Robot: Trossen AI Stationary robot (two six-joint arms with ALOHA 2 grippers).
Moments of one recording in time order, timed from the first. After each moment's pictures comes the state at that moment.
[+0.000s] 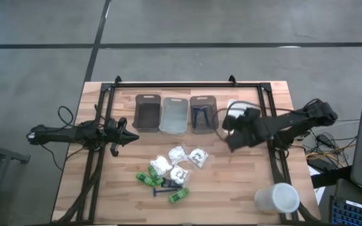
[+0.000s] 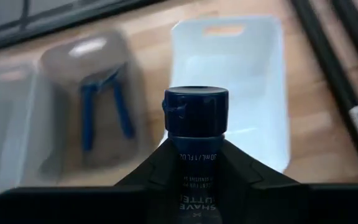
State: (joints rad) left arm -0.06 0.07 0.01 0.03 -0.02 -0.40; right arm 0.25 1.40 1.25 -1.55 0.65 2.14
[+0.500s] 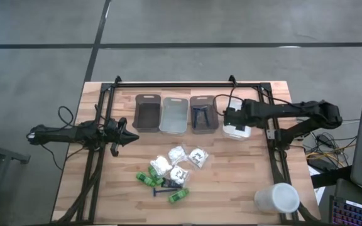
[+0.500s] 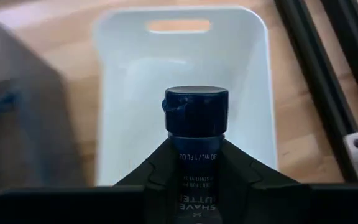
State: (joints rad) left arm -0.06 0.07 0.01 0.03 -0.02 -0.40; right arm -0.14 1.33 0.94 -1.20 0.48 1.73
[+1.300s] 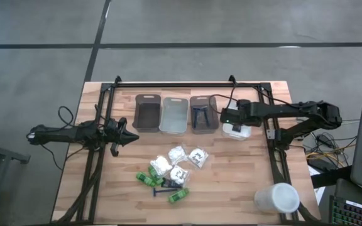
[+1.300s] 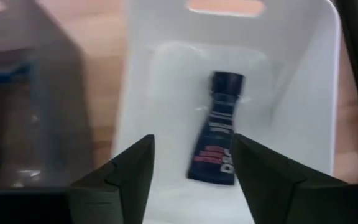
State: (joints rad) left arm -0.06 0.07 0.01 0.03 -0.02 -0.40; right arm -0.17 1.33 0.89 -1.01 0.47 1.52
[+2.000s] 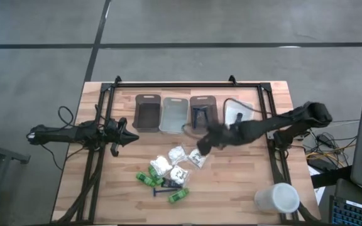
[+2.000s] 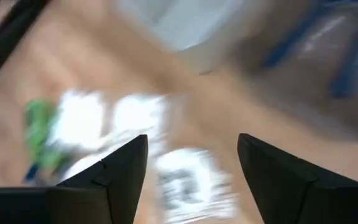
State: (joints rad) left arm -0.06 0.07 0.01 0.02 -0.02 -0.40; right arm 0.19 1.51 1.05 -0.44 0.29 1.04
